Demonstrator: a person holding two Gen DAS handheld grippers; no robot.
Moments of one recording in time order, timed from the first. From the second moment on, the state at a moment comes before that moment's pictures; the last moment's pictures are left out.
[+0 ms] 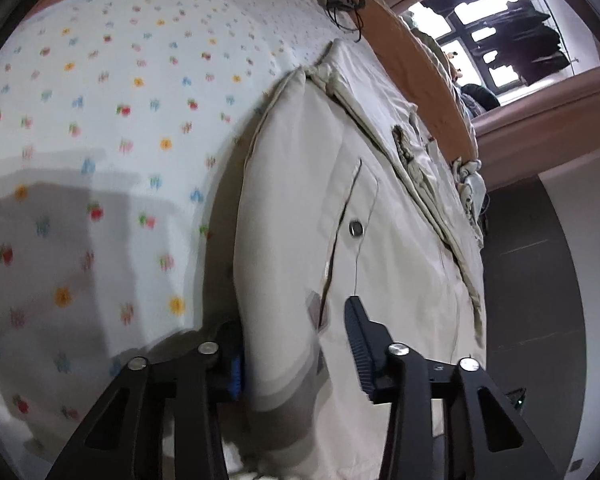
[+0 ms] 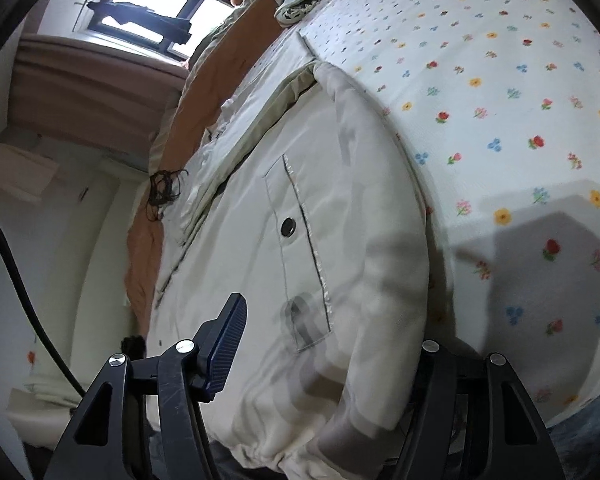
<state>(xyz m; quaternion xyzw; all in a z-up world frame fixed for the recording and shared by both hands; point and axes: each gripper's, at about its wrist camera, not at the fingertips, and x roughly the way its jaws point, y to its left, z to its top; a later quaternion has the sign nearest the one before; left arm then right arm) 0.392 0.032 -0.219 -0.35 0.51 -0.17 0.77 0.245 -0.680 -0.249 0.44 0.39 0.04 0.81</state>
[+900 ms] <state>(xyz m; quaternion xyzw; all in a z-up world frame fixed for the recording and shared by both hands) 0.343 0.049 -0.157 -0.42 0.43 -0.20 0.77 0.213 -0.654 -0.192 0.44 0.35 0.06 0.82</state>
